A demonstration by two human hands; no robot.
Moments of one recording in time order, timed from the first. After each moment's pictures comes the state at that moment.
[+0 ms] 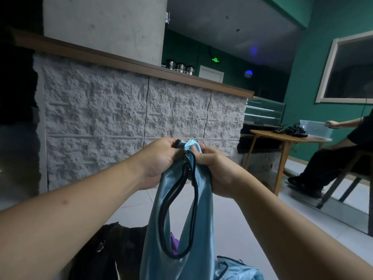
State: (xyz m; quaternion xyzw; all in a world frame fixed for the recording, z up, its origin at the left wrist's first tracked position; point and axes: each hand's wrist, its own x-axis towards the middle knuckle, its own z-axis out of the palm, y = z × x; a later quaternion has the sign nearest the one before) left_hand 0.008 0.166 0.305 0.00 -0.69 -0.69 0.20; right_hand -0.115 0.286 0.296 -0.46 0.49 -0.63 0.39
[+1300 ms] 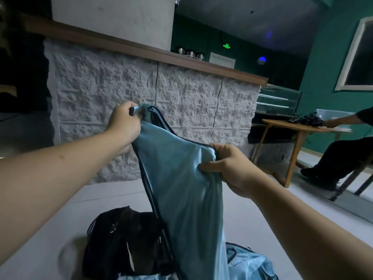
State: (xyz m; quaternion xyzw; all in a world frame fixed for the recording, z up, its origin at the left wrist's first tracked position) left_hand -0.001 0.034 0.294 0.29 -0.71 -0.39 0.52; right_hand -0.130 0.290 0.260 -0.48 0.60 -0.59 0.26
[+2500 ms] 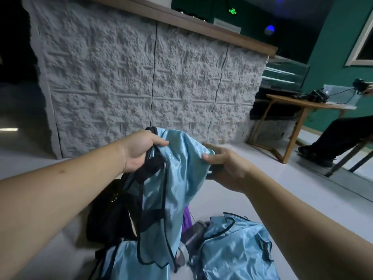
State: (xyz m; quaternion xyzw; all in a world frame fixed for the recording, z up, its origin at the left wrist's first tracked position) left_hand 0.011 0.090 0.202 0.24 -0.63 -0.73 0.11; right_hand -0.165 0.269 0.175 -0.33 0.55 -0.62 0.45
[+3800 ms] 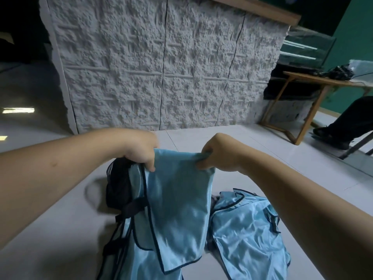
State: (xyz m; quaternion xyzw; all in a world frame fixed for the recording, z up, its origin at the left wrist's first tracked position) left_hand 0.056 0.085 0.169 0.27 -0.95 -0.15 -0.11; right_hand -0.099 0.265 0.172 -0.50 0.85 -0.14 0.09
